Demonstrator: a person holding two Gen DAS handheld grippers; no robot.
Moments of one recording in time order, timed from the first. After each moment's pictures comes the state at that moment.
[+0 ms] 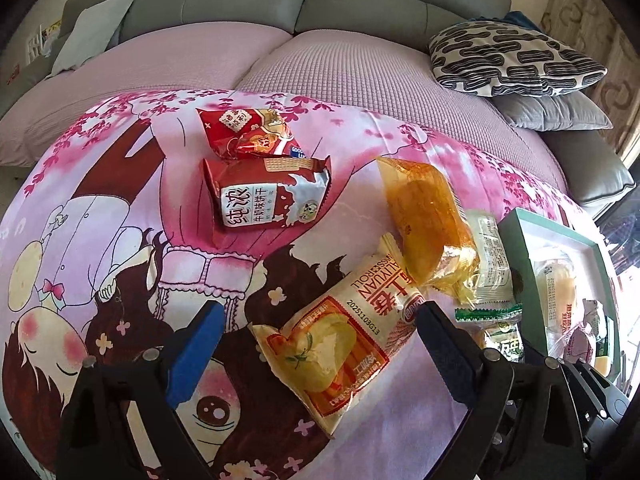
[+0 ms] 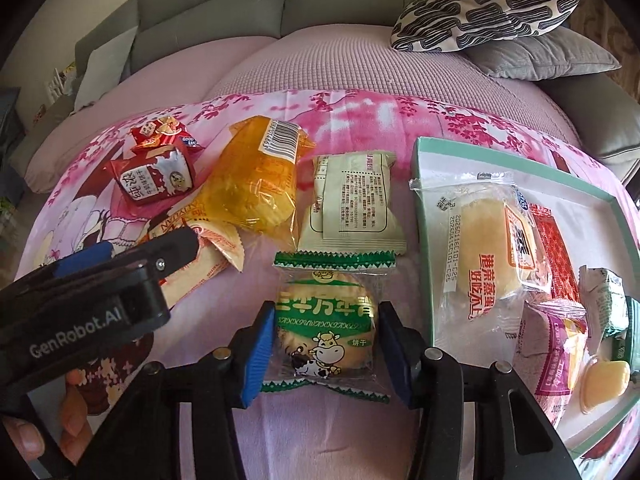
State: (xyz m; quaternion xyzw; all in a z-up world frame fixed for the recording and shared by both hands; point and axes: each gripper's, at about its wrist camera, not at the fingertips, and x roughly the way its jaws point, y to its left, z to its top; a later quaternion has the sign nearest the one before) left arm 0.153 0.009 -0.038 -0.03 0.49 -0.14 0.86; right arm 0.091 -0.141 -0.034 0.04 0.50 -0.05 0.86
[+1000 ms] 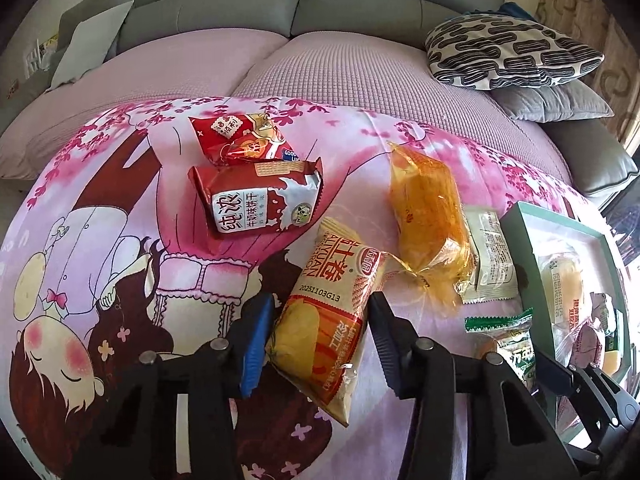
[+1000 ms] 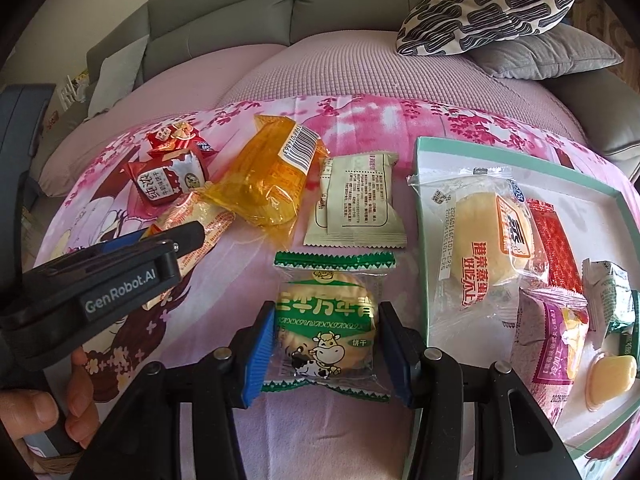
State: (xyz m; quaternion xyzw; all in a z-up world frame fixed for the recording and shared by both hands) left arm 0.154 0.002 -0.038 -0.01 0.49 -0.12 0.86; right arm 0.079 -0.147 -0.030 0.06 0.49 -0.03 0.87
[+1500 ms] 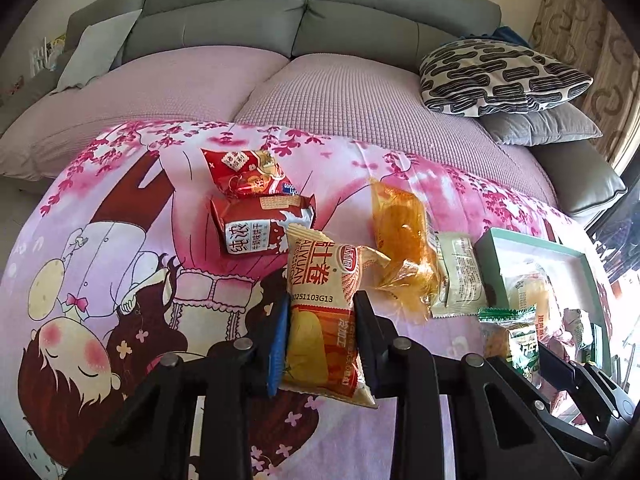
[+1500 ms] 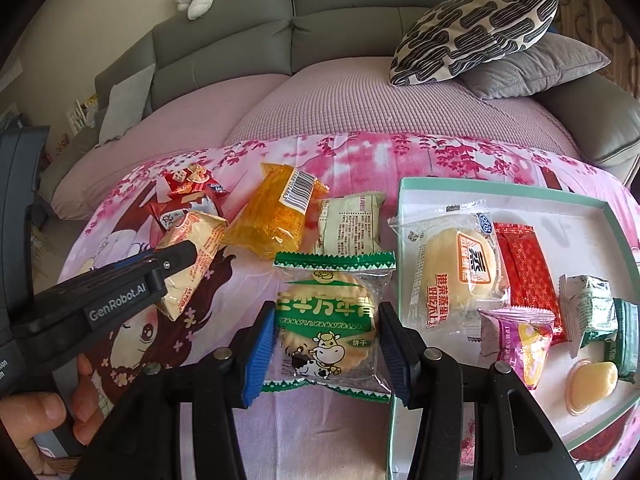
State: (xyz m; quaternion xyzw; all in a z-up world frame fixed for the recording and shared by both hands) left arm 0.141 0.008 -0.004 -0.03 0.46 -0.13 0.88; right arm 0.067 -0.158 0.005 0.08 0.44 -0.02 0.89
